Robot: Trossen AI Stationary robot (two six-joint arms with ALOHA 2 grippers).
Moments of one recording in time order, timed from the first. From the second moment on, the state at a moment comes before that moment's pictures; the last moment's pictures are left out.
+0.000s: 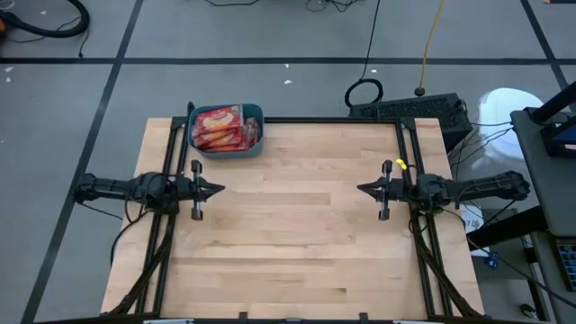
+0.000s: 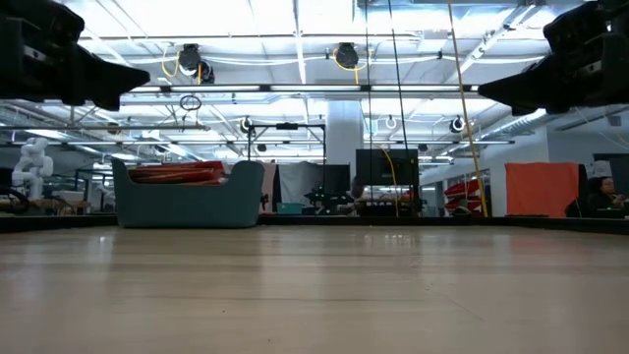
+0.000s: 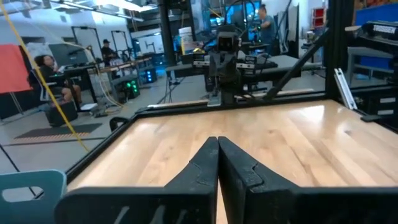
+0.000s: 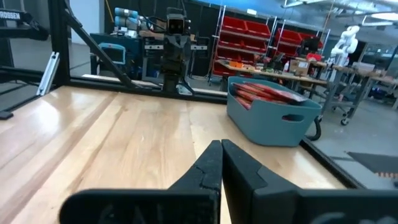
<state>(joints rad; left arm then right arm) -0.12 0.00 0.01 0.05 -0.18 0.16 0.11 0.18 0.01 0.17 0.23 -0.15</state>
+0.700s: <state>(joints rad) -0.08 0.01 0.01 0.03 -0.13 0.12 0.11 0.00 0.01 0.05 0.22 -0.18</state>
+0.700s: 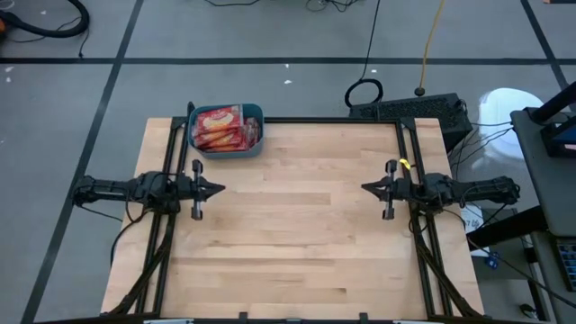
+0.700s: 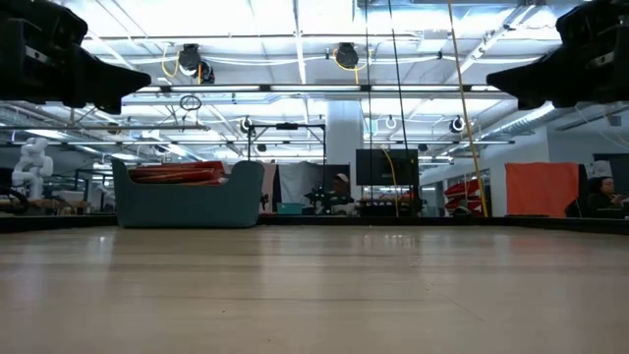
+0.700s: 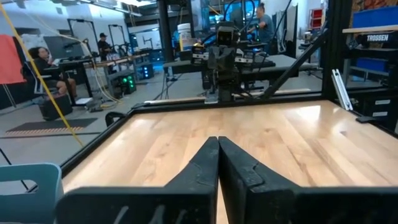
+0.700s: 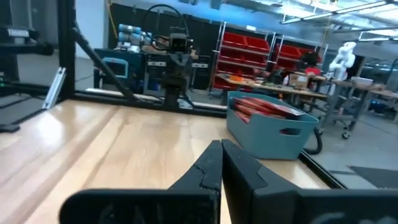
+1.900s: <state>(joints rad) -0.04 0.01 0.01 0.02 -0.07 0.17 0.26 0.01 0.01 0.07 0.23 -0.12</state>
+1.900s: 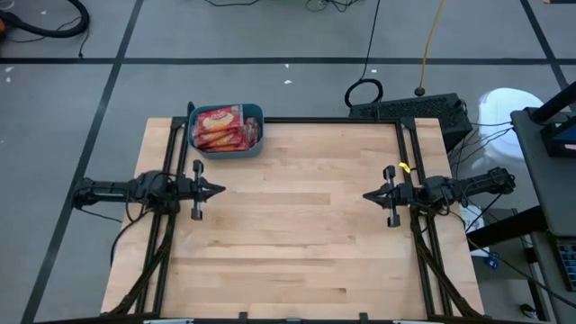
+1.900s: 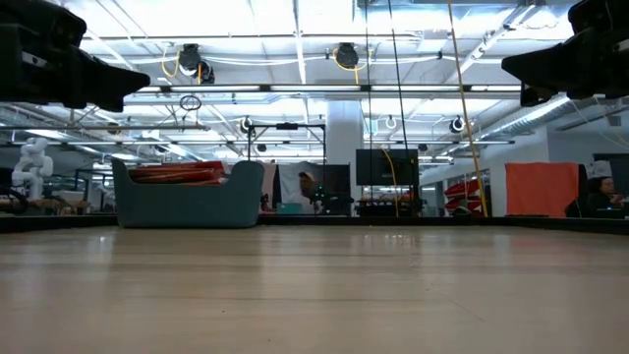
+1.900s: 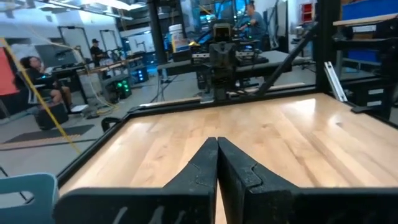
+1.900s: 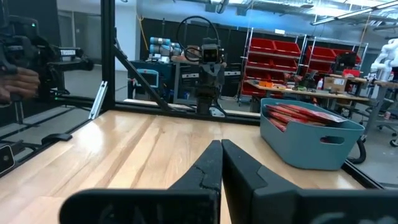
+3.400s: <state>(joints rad) -0.14 0.01 0.01 0.01 0.00 0.12 0.26 0.01 0.01 0.08 0.23 -0.12</state>
